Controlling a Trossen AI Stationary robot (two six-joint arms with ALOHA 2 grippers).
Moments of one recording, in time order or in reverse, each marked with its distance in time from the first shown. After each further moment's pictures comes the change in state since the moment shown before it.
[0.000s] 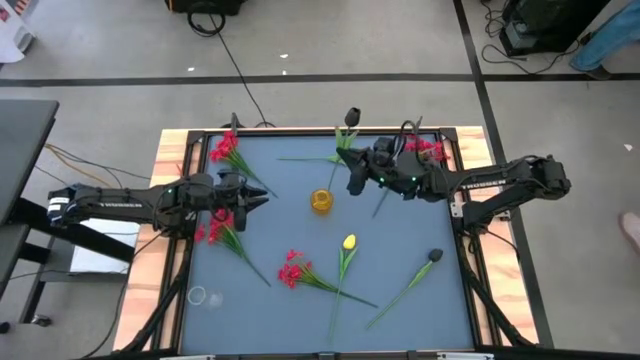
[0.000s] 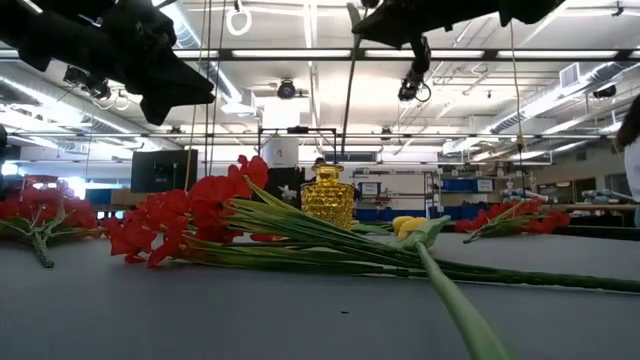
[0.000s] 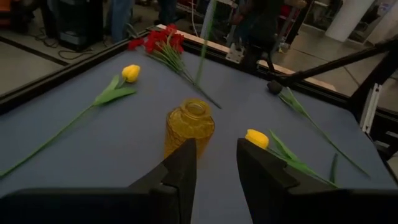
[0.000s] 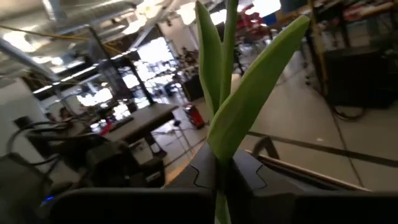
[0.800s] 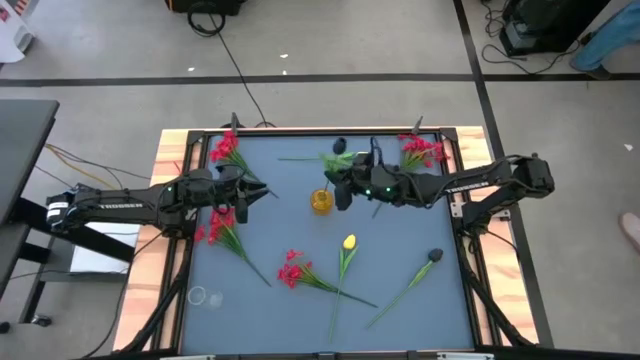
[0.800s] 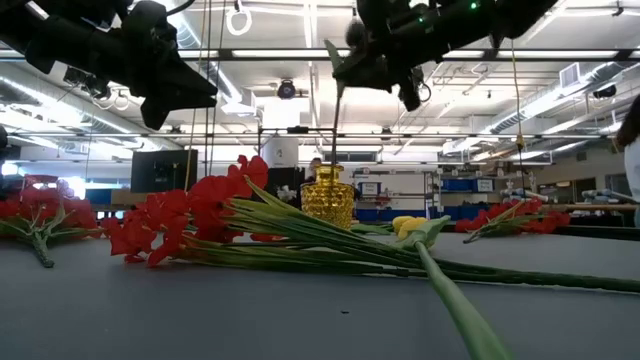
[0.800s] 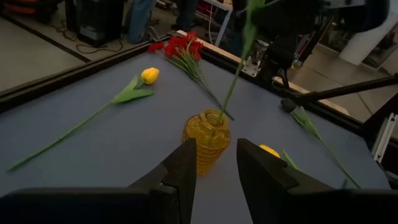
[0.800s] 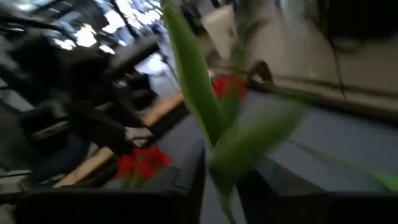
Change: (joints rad) left arm 0.066 0.000 0.000 0.006 0.000 -0.079; right arm 0.009 0.130 0.026 -0.212 -0.052 0.172
